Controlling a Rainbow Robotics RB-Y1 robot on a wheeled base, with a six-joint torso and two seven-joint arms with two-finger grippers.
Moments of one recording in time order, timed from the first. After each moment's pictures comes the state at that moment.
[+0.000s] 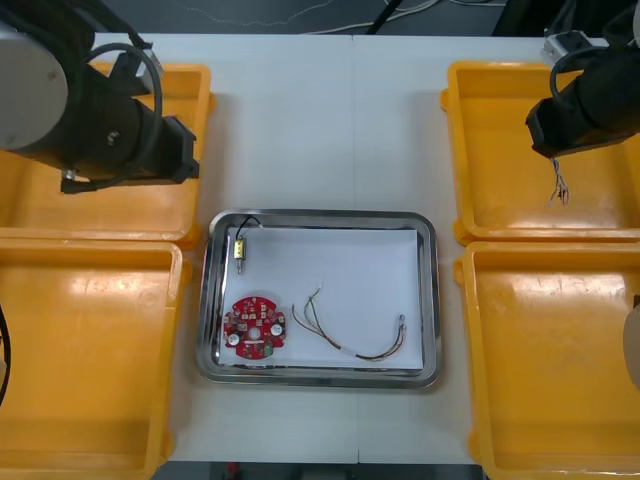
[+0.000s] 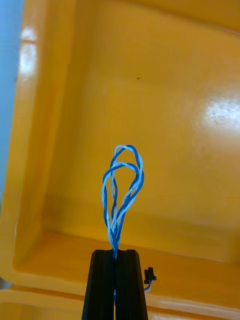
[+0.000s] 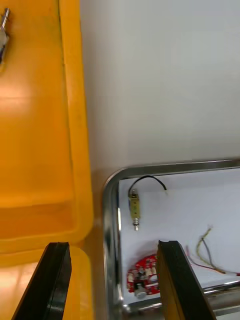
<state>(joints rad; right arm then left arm) -0.79 -0.46 -0.17 -1.66 -0.38 1.91 1.69 -0.66 0.56 -0.04 -2.05 0.69 1.91 -1.04</state>
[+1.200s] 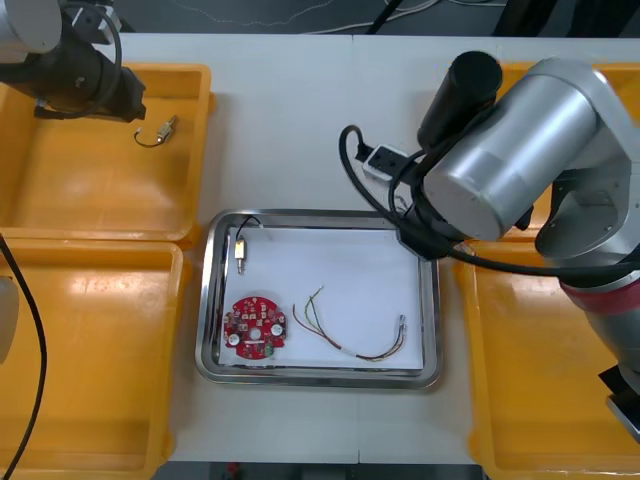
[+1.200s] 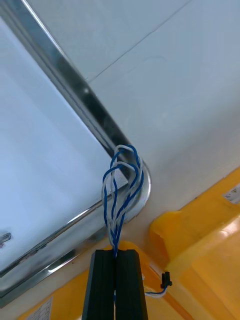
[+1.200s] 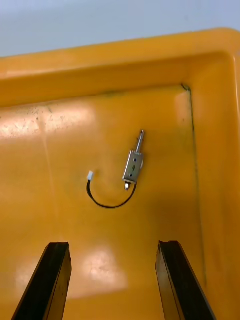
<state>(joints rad) -0.68 -0.46 0.45 -2.02 -0.41 1.92 1.69 -0.87 0.53 0.09 -1.36 0.44 1.54 -1.58</state>
